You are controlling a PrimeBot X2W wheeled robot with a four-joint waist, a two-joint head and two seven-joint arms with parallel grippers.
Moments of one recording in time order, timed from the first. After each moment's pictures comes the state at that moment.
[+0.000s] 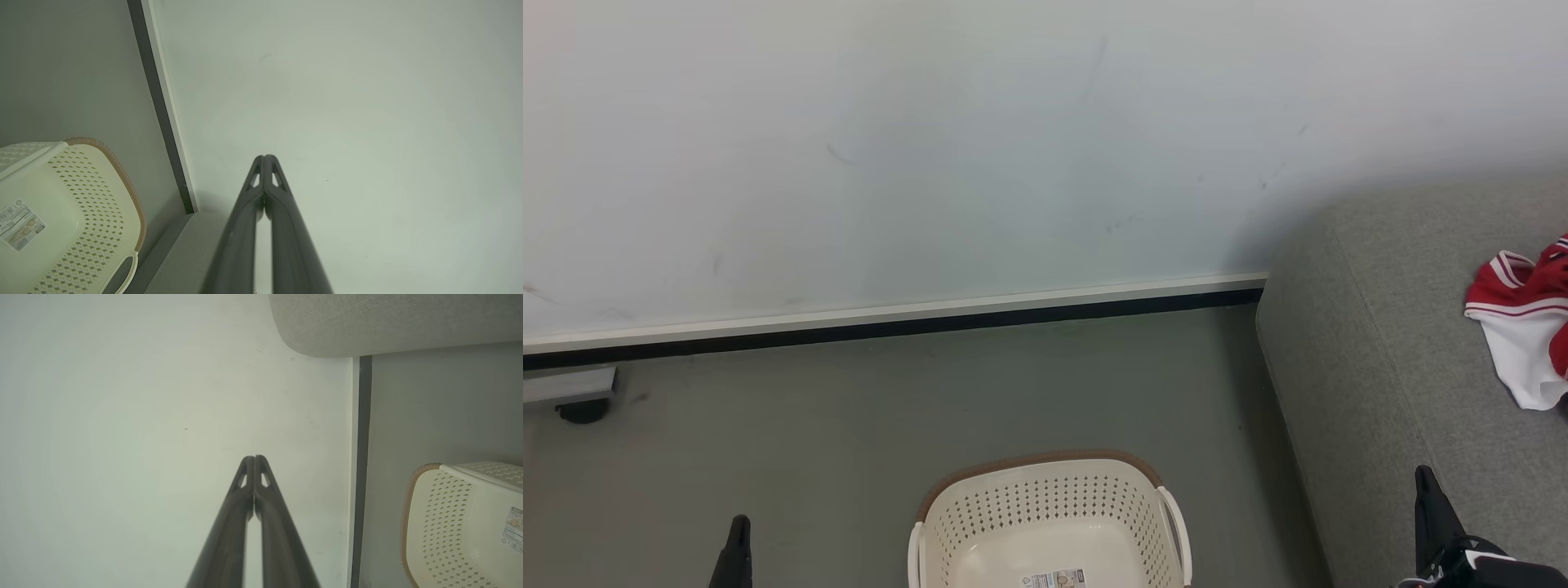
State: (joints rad) left arm -0.08 0.05 0.12 0.22 -1.61 -0.13 0.14; right arm -0.05 -0.07 -0.09 0.19 1.63 0.13 0.07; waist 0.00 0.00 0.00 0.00
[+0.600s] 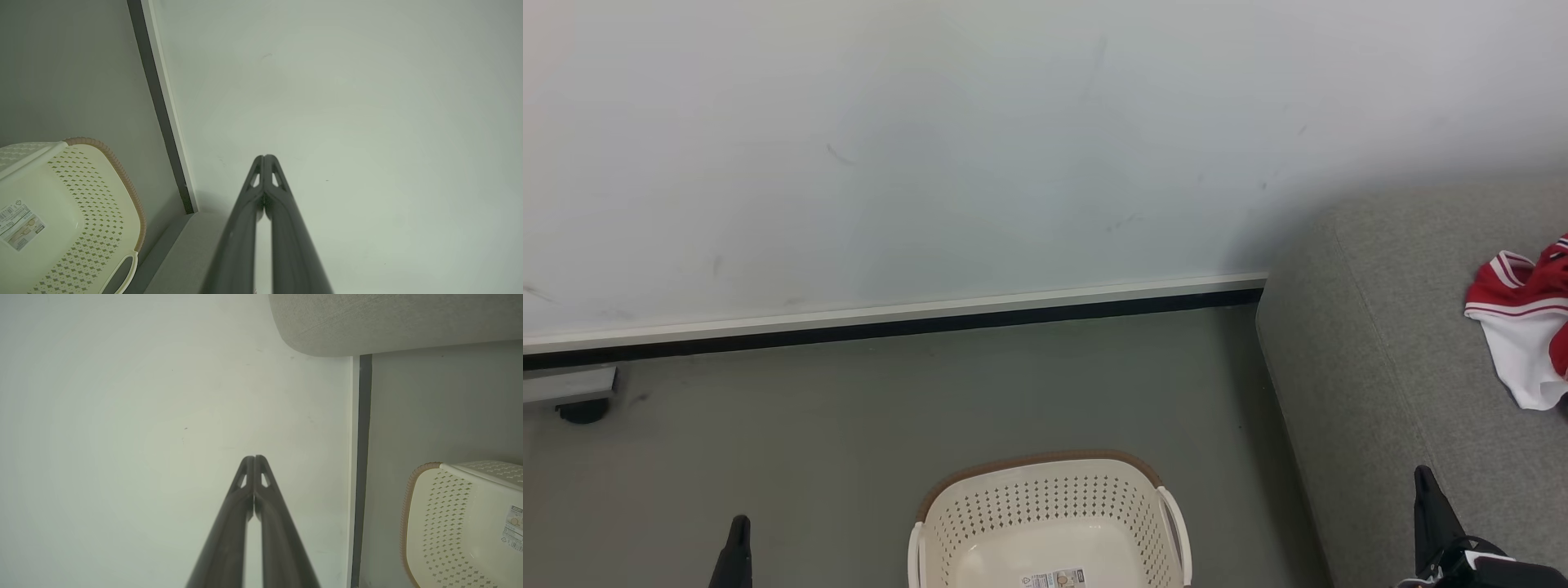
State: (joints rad) left arm -0.08 0.05 0.12 0.22 -1.61 -0.13 0.14; right arm -0.05 -0.06 -0.09 0.19 1.63 0.13 0.08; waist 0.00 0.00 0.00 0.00
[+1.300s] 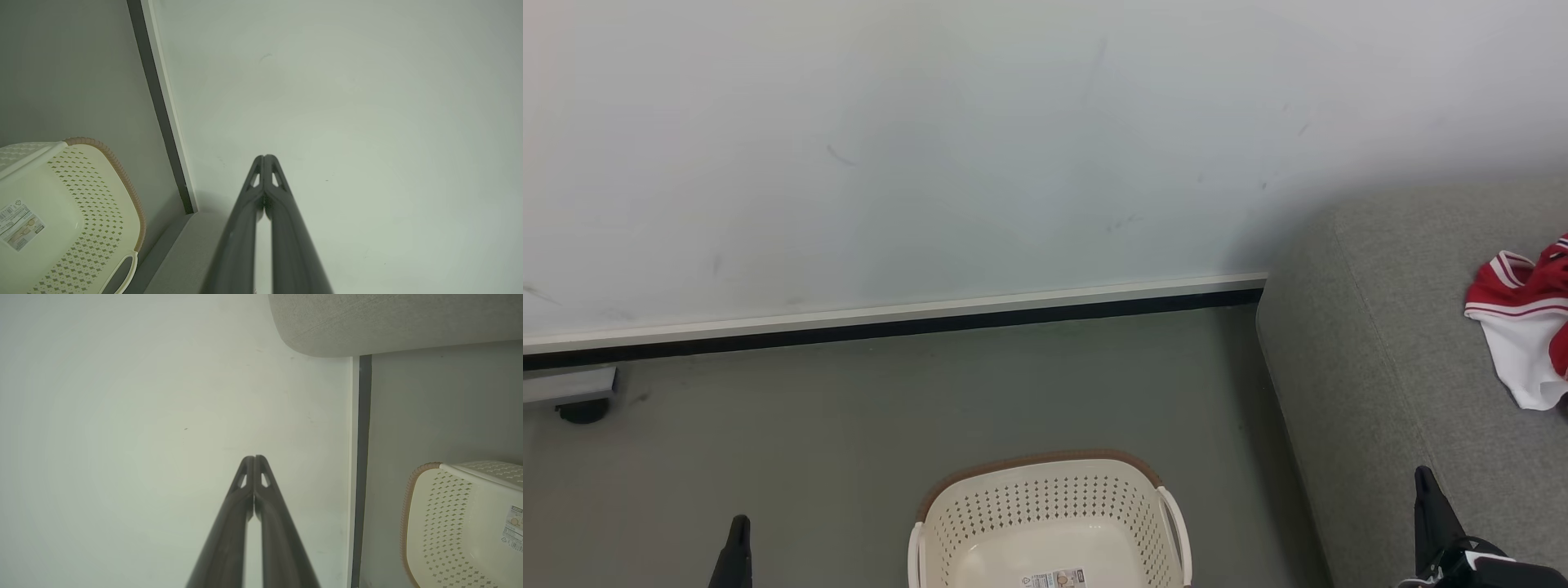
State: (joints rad) left arm -0.08 0.05 0.12 0.22 -1.61 -0.13 0.14; right arm -0.05 -0.06 -0.09 0.19 1.63 0.13 0.08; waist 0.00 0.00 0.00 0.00
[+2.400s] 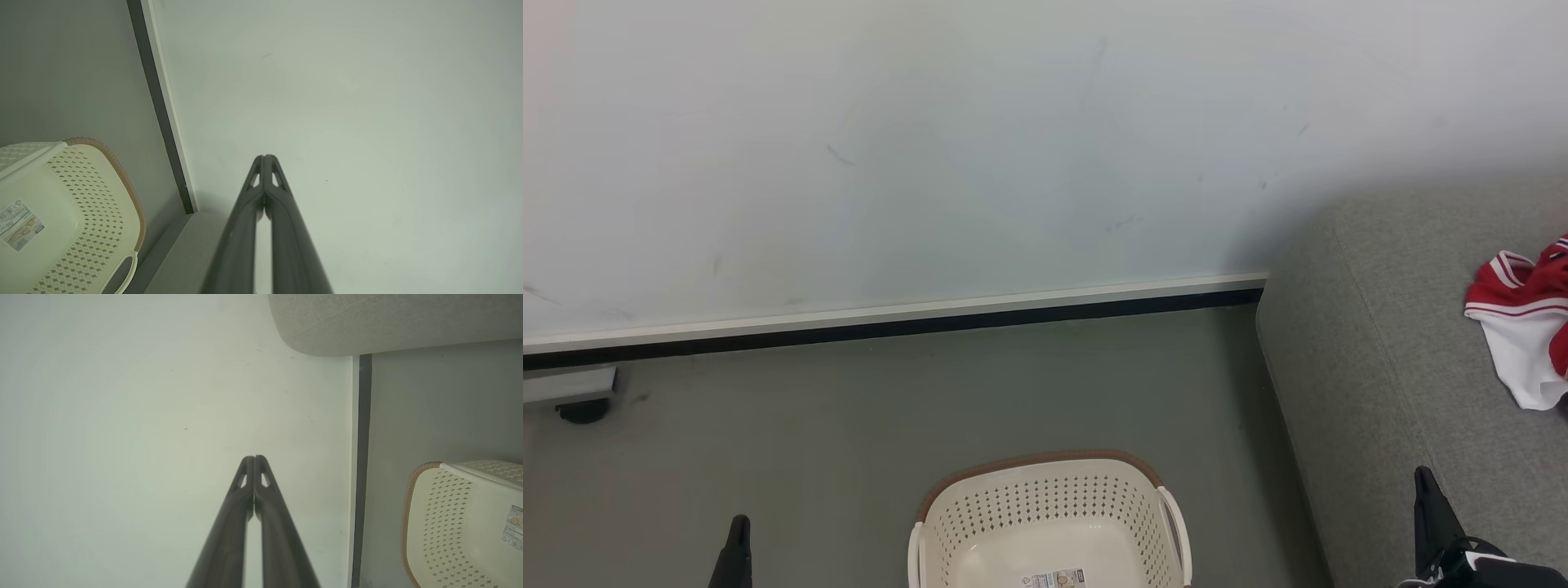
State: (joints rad) left arm -0.08 0.05 0.12 0.22 -1.61 -0.13 0.14; right arm -0.05 -0.06 -0.10 0.19 1.63 0.13 0.09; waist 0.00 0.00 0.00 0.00
